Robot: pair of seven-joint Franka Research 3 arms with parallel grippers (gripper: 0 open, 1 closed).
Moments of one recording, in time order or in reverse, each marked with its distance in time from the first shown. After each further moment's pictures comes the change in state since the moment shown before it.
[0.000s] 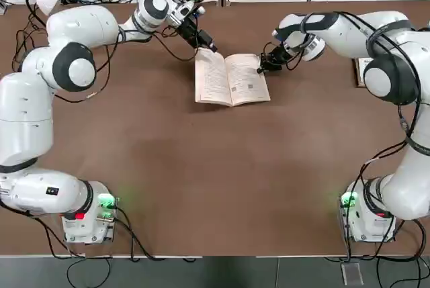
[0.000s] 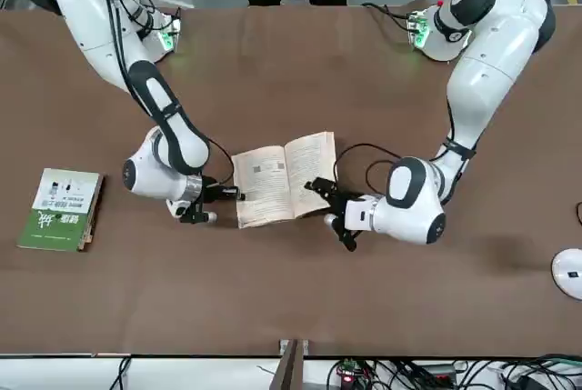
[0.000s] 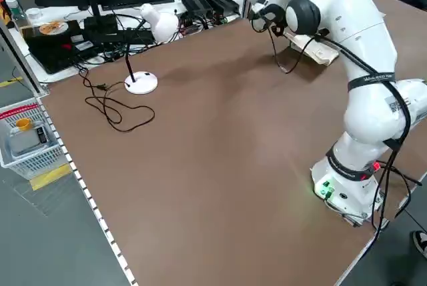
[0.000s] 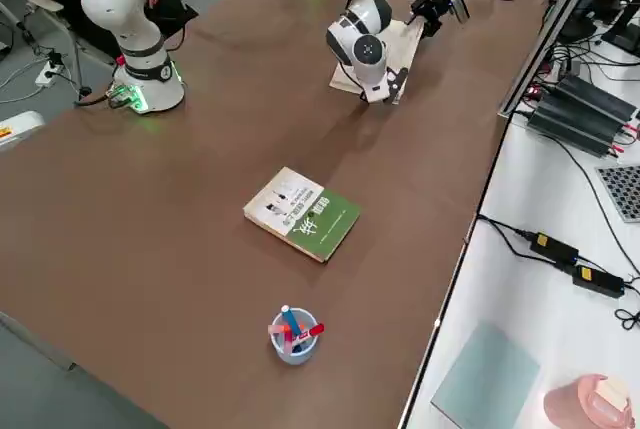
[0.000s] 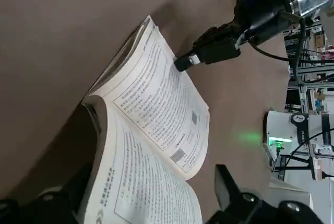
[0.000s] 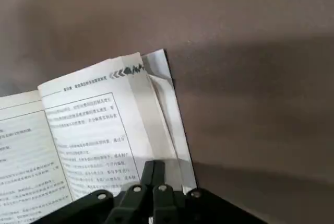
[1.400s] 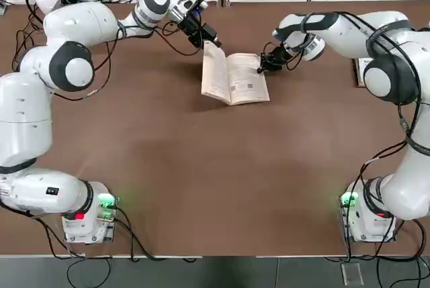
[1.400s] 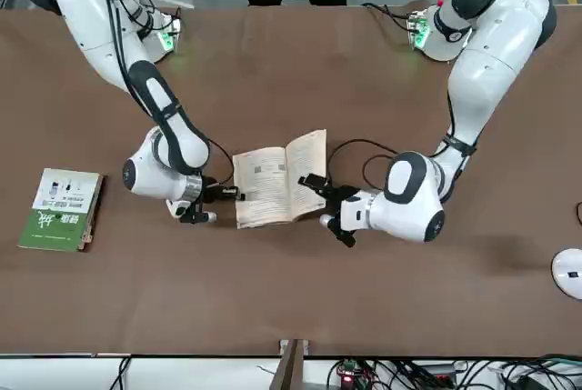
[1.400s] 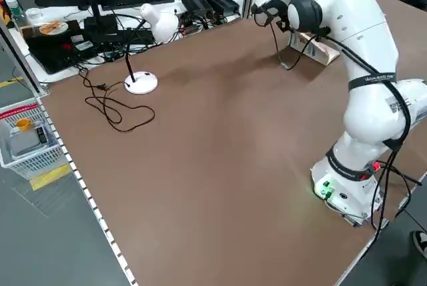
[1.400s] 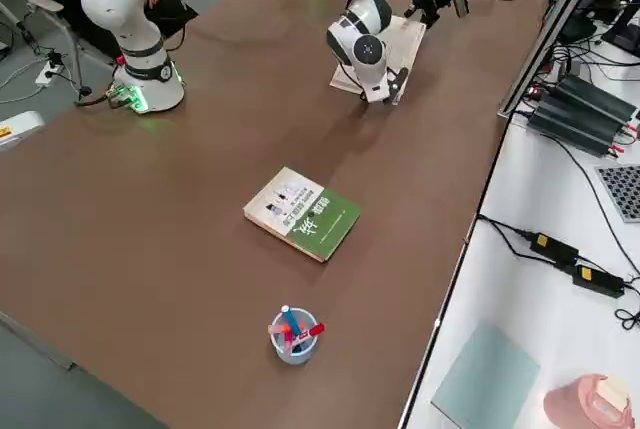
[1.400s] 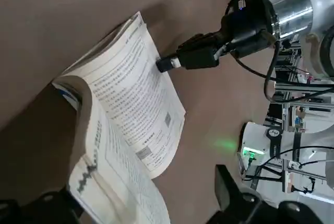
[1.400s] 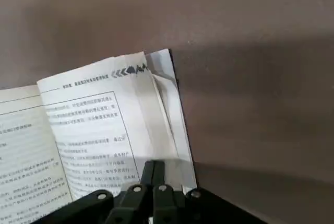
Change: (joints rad) left arm 0.001 -0.025 -0.037 0.013 0.000 -0.036 -0.202; right arm 0.000 0.000 0.000 0.000 0.000 0.000 0.000
